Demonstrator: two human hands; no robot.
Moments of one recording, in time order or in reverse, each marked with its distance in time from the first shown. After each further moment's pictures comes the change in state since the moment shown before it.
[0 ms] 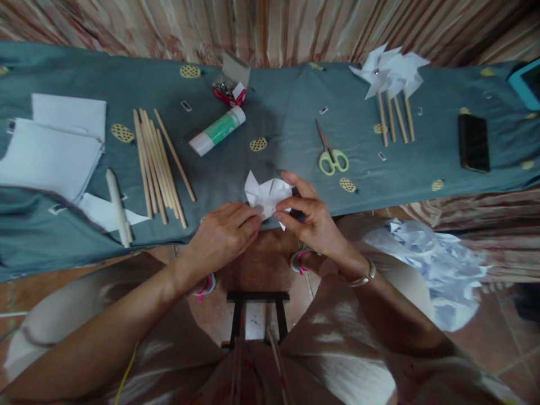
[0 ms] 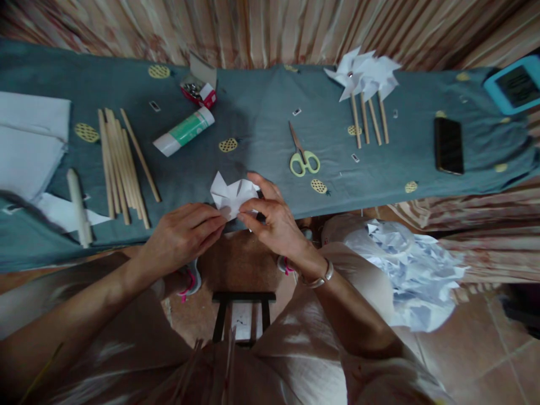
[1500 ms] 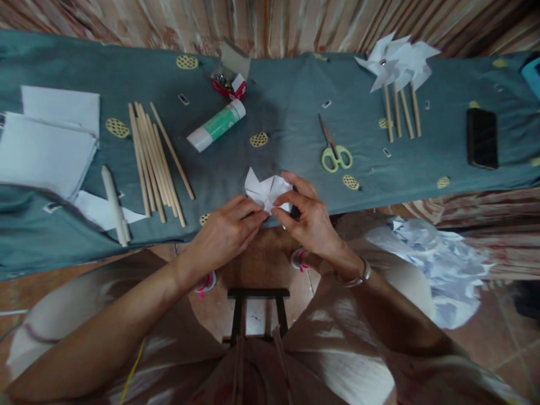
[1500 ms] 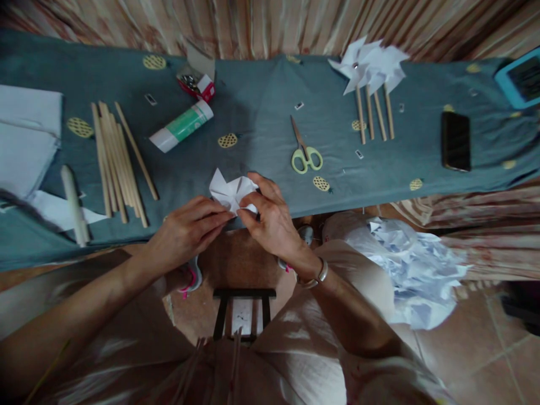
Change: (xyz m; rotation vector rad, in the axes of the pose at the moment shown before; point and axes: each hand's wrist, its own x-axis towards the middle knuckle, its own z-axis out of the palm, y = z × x) left_hand -0.001 -0.003 0.012 -0.239 -0.044 -0.083; right_hand 0.001 -0.004 0.012 -0.117 0.073 0.046
